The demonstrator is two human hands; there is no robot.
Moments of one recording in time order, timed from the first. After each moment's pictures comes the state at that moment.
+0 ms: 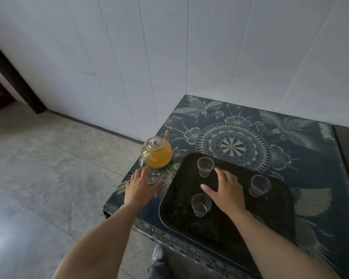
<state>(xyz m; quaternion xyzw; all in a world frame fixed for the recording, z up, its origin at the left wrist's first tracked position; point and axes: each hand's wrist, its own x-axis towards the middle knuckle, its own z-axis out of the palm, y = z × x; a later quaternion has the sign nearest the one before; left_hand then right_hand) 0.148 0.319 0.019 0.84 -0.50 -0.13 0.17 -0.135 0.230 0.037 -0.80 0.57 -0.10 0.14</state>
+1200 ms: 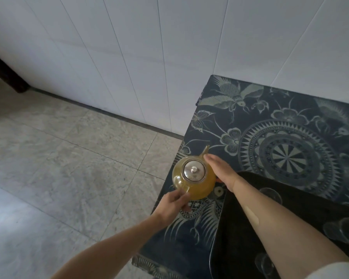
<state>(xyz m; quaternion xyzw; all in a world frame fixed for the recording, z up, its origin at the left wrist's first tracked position) 0.274 0.222 -0.016 0.64 -0.36 -0.59 0.33 0.119 0.055 0.005 -0.56 0.59 -0.07 0.58</state>
